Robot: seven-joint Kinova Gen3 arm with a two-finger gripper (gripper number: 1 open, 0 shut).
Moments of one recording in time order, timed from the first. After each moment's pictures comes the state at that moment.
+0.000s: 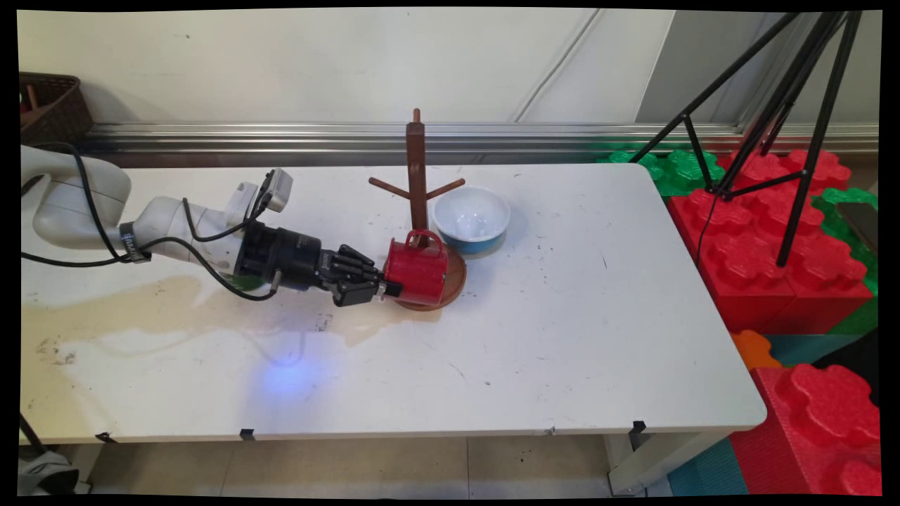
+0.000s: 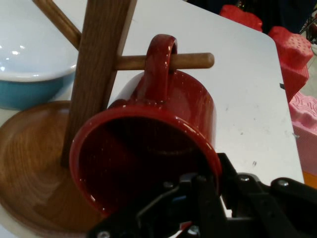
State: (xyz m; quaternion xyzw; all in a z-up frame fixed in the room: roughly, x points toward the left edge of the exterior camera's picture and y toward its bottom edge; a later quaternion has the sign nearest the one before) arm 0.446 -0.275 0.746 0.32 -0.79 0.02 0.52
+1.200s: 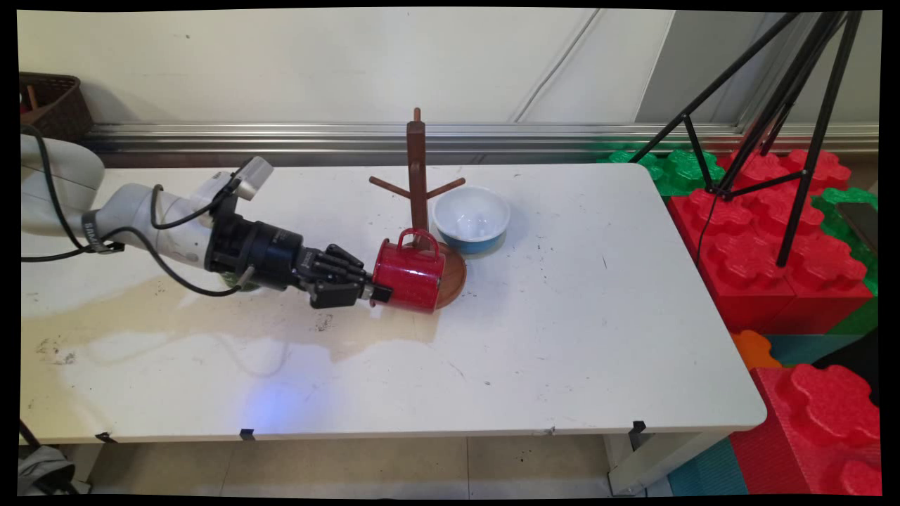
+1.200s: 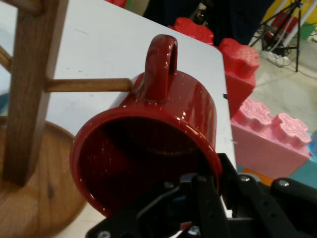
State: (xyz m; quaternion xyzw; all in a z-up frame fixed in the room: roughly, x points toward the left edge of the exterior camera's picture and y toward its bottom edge) arm 0.452 -0.257 0.776 0.29 -0.79 -0.02 0.54
